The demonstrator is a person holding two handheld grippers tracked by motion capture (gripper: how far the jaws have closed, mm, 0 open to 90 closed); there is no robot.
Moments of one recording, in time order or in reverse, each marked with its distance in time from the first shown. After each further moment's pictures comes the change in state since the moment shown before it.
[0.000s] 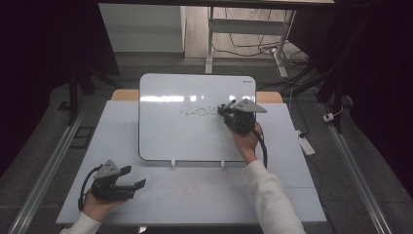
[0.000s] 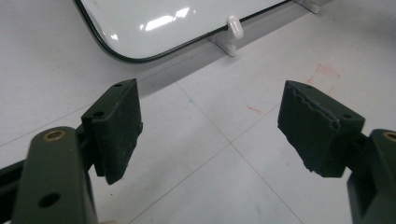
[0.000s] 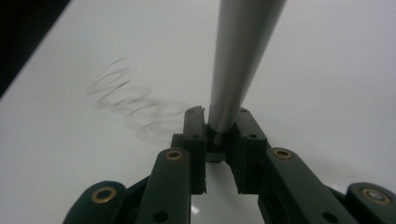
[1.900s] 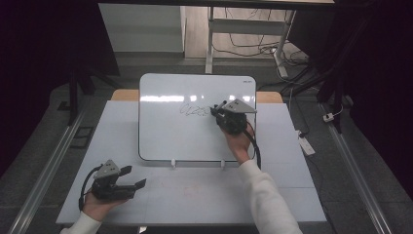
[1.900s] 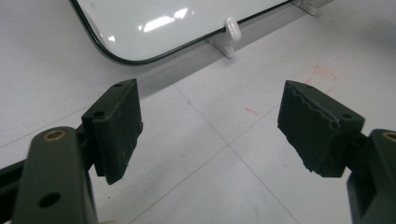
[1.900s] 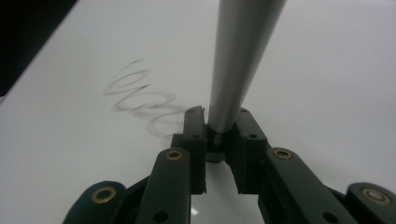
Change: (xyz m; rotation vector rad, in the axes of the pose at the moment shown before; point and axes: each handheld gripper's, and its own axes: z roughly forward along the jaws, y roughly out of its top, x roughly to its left) left arm 0.000 0.001 0.001 -0.004 -0.006 -0.003; right arm 0.020 0.004 0.013 0.009 0.000 -0.035
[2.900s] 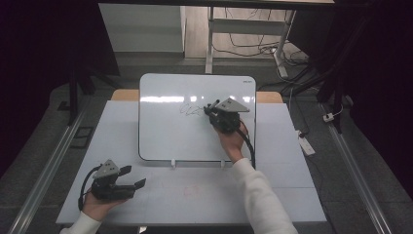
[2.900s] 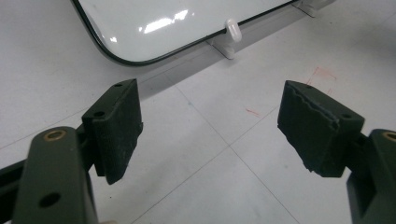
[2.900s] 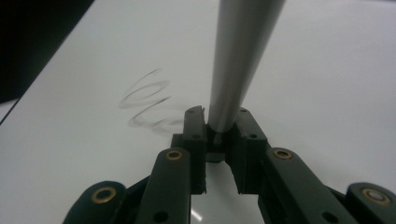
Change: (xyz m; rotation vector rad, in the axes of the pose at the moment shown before) left arm 0.001 0.000 -0.001 -0.004 -0.002 0.001; right arm 0.014 0.005 0.014 -0.006 0.015 -0.008
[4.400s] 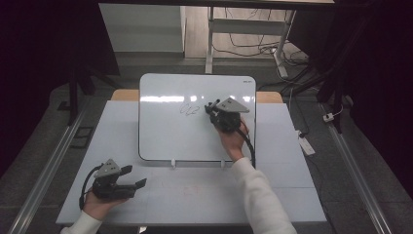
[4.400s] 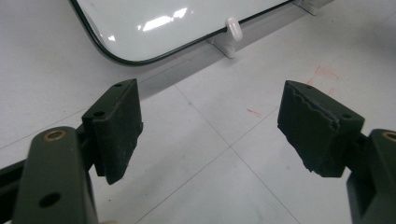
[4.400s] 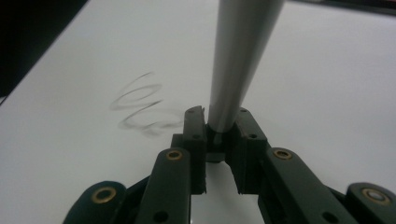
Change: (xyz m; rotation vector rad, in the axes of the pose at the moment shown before) left arm 0.000 0.001 0.003 0.007 -0.003 0.006; right arm -0.002 0.001 0.000 -0.018 -0.031 -0.038
